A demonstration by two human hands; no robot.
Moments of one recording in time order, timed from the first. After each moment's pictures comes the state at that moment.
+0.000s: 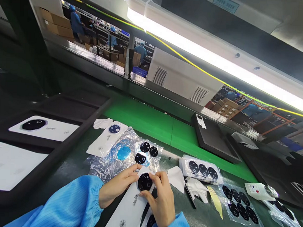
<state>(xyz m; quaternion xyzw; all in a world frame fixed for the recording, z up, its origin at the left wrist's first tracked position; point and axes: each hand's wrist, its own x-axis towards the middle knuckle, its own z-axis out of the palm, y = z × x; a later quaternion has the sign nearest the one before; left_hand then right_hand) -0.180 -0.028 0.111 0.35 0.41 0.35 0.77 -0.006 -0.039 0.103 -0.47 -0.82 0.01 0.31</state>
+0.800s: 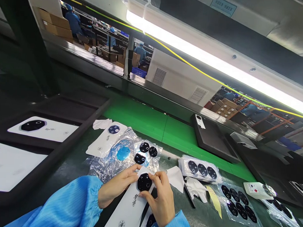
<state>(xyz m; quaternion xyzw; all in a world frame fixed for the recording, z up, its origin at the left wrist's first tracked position) -0.179 -0.027 0.110 0.35 0.39 0.35 0.77 -0.007 -0.037 0.103 -0.46 -0.83 0.02 0.33</state>
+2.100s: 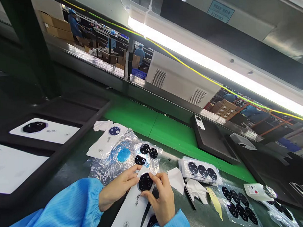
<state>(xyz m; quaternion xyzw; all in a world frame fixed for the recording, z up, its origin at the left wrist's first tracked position) -0.179 -0.028 0.111 0.38 0.36 0.37 0.77 -0.003 -0.032 0.101 -0.41 -0.83 -0.01 0.37</state>
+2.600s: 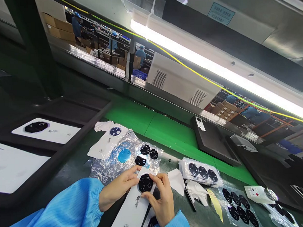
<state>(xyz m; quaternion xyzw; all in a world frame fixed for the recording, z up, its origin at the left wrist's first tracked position) -0.179 -0.027 0.110 0.36 0.35 0.38 0.78 -0.003 -0.031 0.097 -0.41 -0.81 0.05 0.42</state>
